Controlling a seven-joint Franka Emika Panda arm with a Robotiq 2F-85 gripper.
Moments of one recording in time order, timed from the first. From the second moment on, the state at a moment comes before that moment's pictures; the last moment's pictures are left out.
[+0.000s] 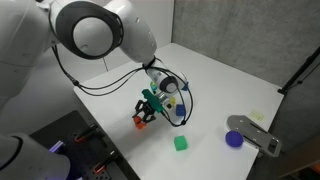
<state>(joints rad) -0.14 0.85 0.00 -1.77 0.15 1.70 -0.26</state>
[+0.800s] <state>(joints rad) -0.14 0.93 -0.01 -1.72 0.14 1.64 -0.25</state>
